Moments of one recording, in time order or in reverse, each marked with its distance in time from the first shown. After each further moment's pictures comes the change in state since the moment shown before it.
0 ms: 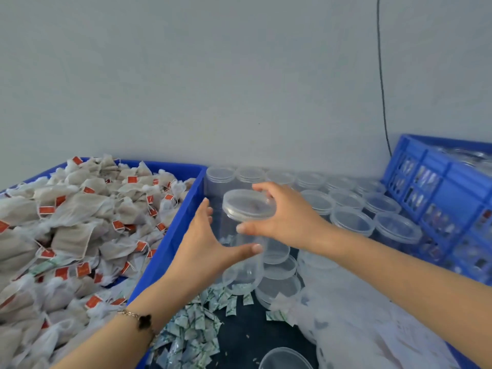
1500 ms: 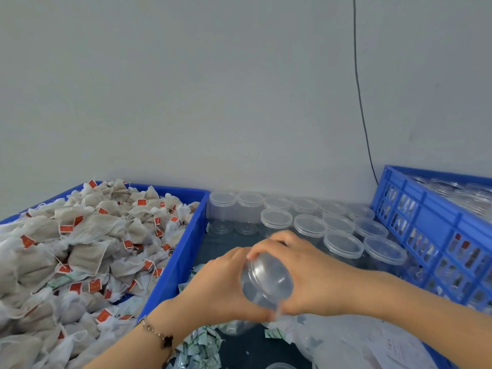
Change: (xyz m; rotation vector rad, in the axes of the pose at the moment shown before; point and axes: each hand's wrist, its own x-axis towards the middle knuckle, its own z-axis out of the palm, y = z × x) left_hand -0.017 0.007 -0.003 0.460 -0.258 0.371; right_hand -0.074 -0.025 -0.028 -0.288 -0.352 -0.128
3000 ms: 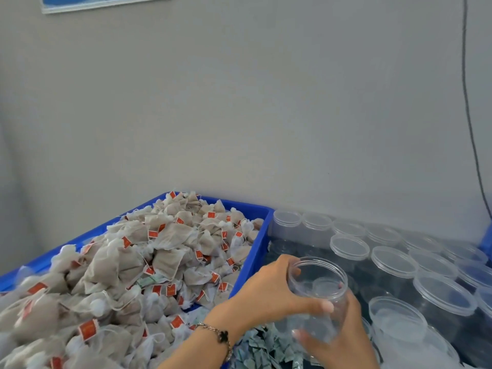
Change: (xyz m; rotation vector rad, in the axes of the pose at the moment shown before) left_hand 0.007 -0.023 -0.029 -0.341 -0.024 -0.303; right_hand 0.067 0.008 0.124 0.925 0.593 0.175
